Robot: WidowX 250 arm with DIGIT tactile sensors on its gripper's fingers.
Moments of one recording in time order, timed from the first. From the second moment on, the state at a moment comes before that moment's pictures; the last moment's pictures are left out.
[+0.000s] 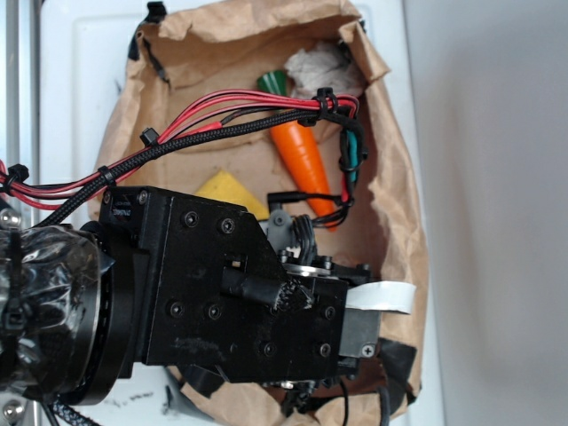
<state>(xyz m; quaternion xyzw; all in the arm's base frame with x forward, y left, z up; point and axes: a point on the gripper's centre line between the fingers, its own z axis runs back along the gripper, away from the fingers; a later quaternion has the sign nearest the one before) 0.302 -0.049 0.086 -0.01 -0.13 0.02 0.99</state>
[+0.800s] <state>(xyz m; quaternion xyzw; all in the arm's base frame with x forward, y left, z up) 0.313 -0.048 0.031 0.07 -0.11 0.01 0.99</state>
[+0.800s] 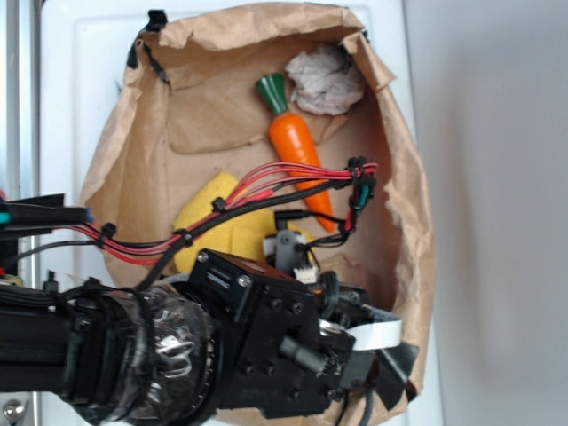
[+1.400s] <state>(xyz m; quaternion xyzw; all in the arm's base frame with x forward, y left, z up) 0.309 -0.042 0.046 0.04 -0.09 0.05 0.99</state>
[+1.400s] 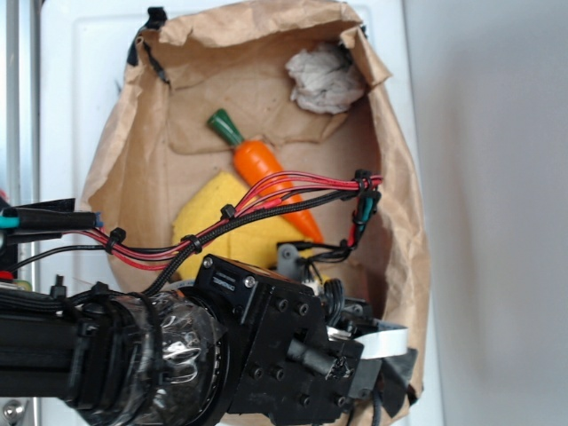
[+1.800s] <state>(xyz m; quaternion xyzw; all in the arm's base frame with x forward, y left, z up) 0.311 0.002 0.109 -0.01 -0.12 0.13 0.98</state>
